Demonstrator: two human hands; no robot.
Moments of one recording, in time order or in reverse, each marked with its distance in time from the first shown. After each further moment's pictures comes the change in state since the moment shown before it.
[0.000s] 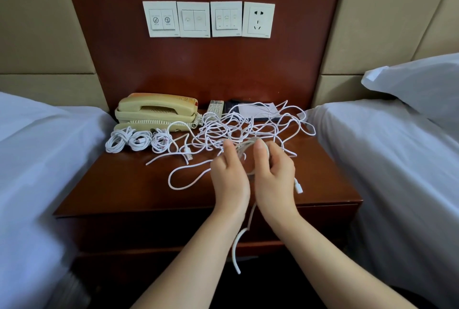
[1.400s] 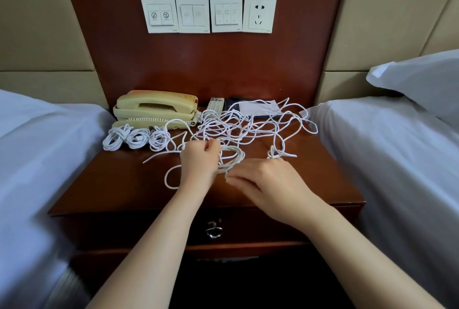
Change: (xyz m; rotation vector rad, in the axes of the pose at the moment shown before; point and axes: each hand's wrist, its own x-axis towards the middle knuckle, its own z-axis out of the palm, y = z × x) left_hand 0.059 -0.009 -0.032 0.504 -0.036 0.200; right_hand 0.019 0.000 -0.032 -0.640 -0.743 -0.542
